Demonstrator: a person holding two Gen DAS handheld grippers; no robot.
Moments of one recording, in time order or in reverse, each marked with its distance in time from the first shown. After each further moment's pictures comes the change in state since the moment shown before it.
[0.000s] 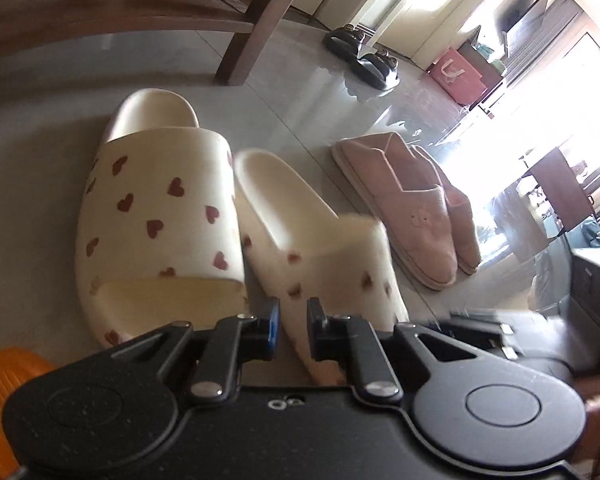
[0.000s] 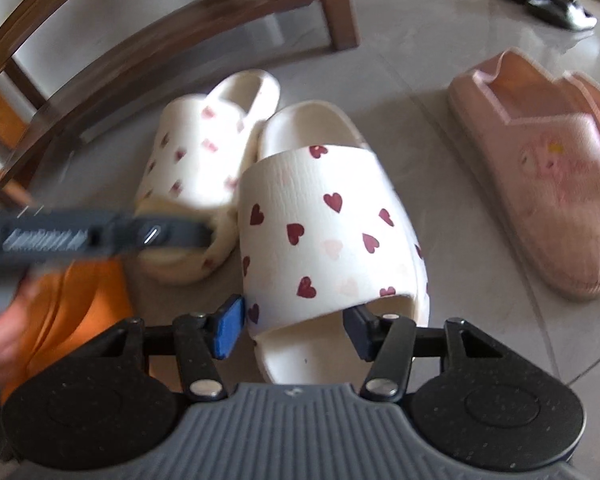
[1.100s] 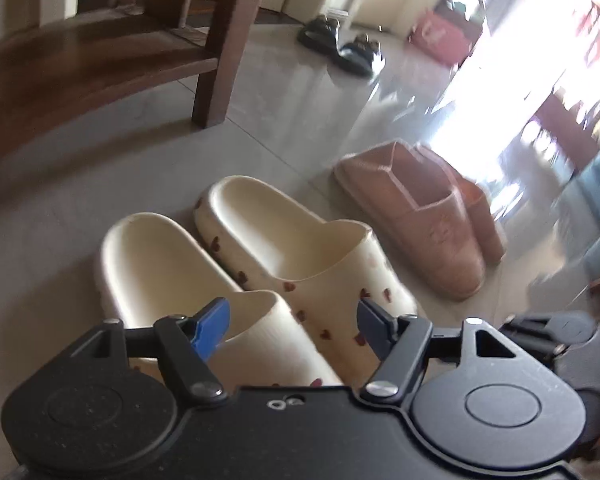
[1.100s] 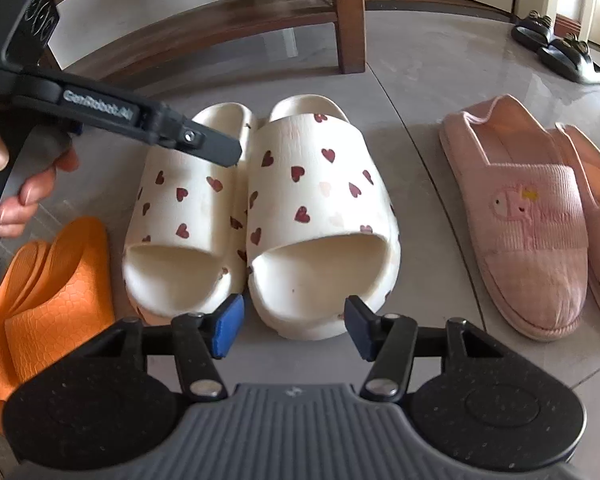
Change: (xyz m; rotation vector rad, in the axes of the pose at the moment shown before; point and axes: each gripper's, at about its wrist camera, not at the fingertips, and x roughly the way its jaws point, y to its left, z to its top) left arm 0.022 0.004 0.048 0.093 0.034 0.005; right arm -0.011 -0.011 -0.006 -0.156 -0.003 -0.029
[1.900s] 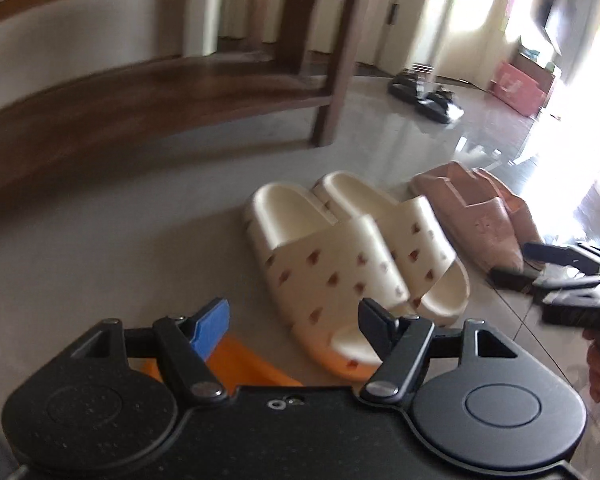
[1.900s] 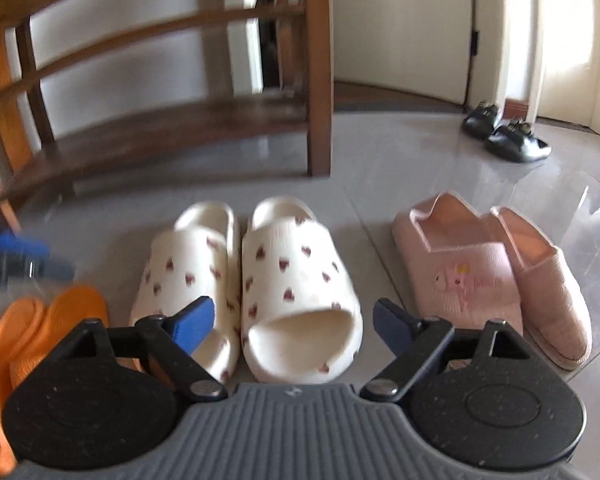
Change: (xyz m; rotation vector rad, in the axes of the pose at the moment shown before) left arm -0.137 -0.006 -0.114 -0.130 -0.160 0.354; right arm -0.063 0.019 -0.013 0.022 -0.350 -0.094
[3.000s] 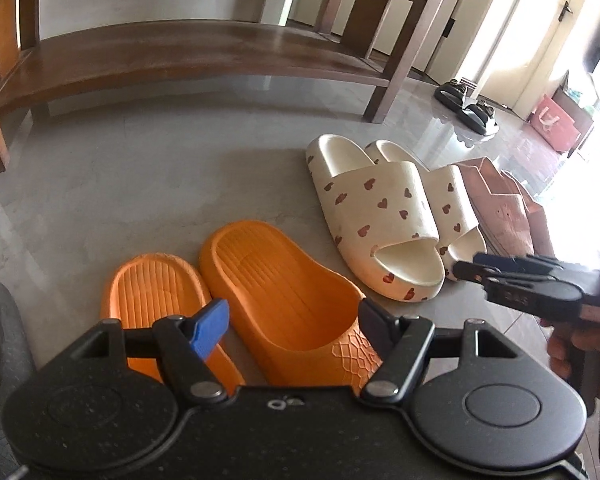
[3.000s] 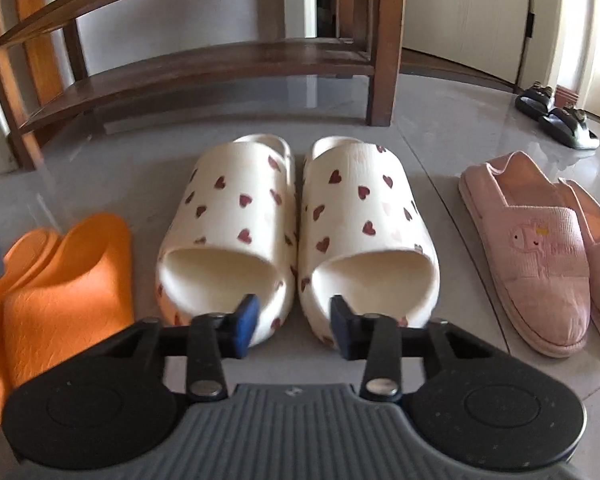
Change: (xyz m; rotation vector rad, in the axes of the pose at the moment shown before) left arm -0.031 0.029 -0.057 -0.115 0.016 0.021; right arm 0.055 0.042 -0.038 -0.145 0.134 0.032
